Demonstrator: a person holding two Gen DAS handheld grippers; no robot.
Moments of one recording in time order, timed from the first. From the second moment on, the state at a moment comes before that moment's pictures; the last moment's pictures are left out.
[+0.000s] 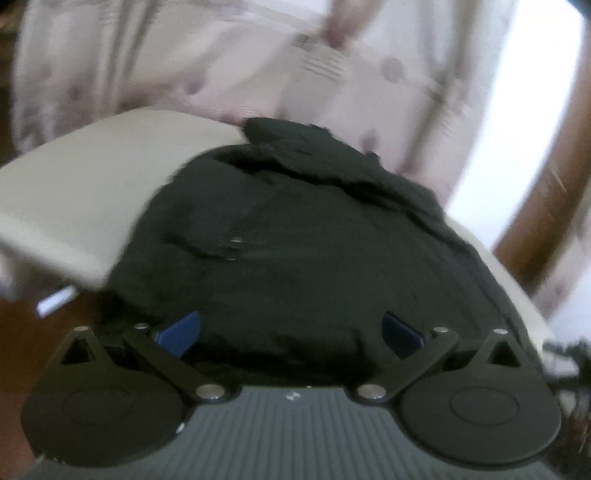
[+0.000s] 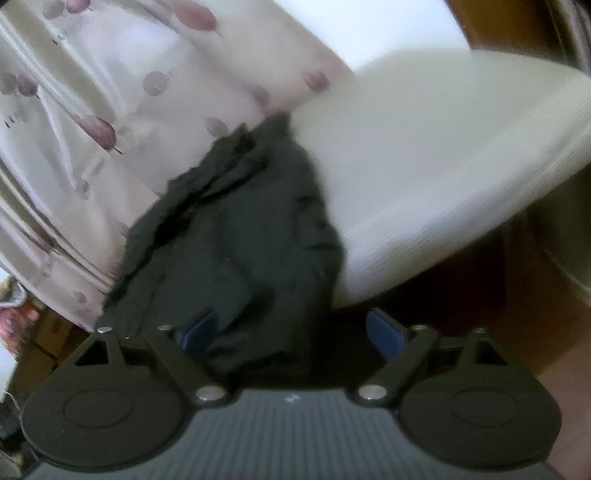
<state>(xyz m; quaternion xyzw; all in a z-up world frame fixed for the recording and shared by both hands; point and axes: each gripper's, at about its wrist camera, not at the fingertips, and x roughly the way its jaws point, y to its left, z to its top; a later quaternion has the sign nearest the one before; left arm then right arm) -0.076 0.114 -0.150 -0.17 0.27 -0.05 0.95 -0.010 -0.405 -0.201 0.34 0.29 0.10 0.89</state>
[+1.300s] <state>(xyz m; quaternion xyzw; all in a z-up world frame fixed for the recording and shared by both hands) -0.029 0.180 -0.162 -0.17 0.34 -0.02 0.93 0.038 -0.374 -0.209 0.35 0.31 0.13 0.88</state>
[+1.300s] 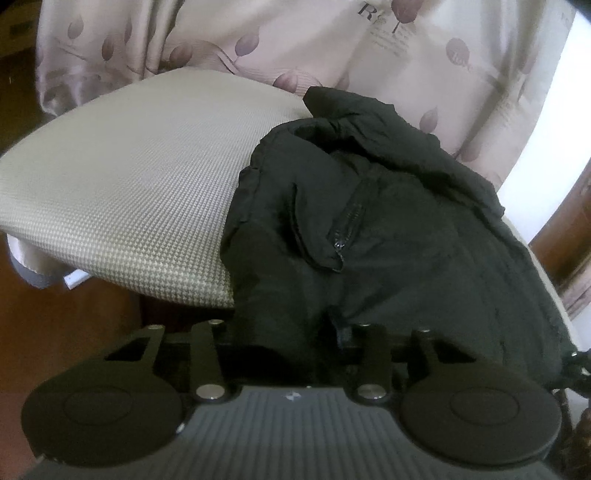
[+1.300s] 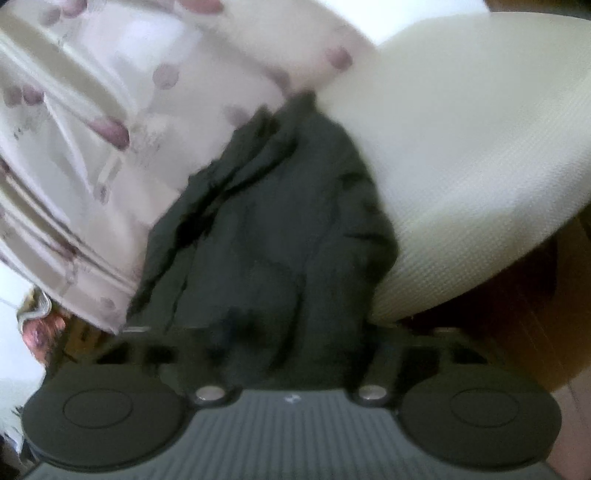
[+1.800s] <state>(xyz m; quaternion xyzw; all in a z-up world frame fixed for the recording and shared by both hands) -0.014 0.164 -0.165 -0.14 0.34 -0.04 0.93 0.034 -0.377 -0.192 0.35 0.30 0.15 0.88</state>
